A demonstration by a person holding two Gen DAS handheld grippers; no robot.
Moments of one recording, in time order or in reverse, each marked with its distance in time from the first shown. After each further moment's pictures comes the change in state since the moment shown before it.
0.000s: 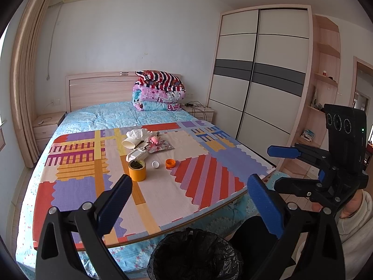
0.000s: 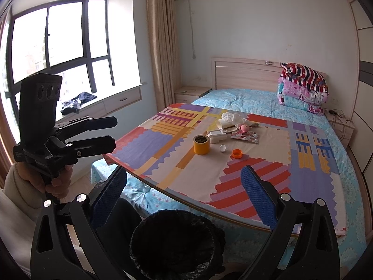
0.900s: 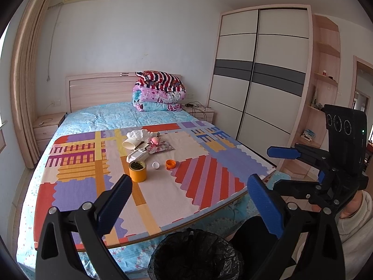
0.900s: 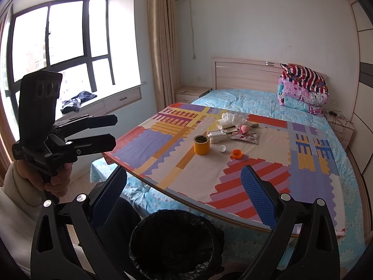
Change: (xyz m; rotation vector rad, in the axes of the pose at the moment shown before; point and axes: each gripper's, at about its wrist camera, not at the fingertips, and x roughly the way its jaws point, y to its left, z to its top) left arm -0.002 0.000 0.005 0.004 0.000 0.002; right arm 0.000 0.000 0.001 -0.007 0.002 -0.002
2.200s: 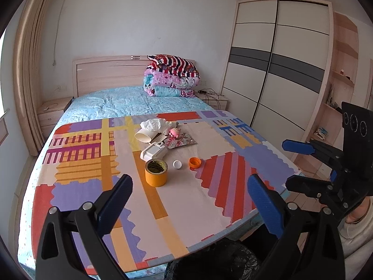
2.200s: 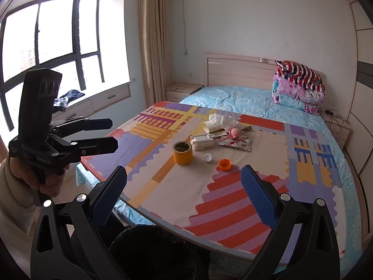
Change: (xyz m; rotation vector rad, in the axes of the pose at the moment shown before) left arm 0.081 0.058 0.011 -0.048 0.093 0.055; right arm 0.077 -0.039 0.022 0.004 0.033 -0.055
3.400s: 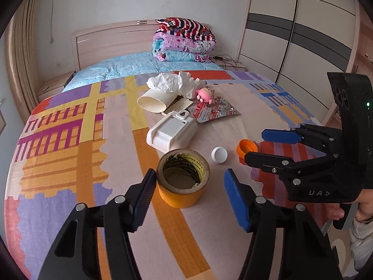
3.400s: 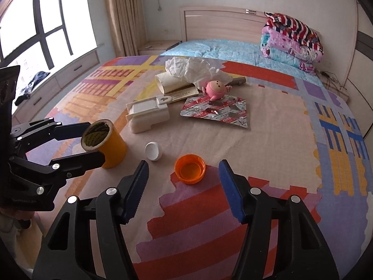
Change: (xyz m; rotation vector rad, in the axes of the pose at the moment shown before) left arm 0.168 0.055 -0.010 -0.009 0.216 0.071; right arm 0.186 -0.068 -0.005 0.089 0.273 -0.096
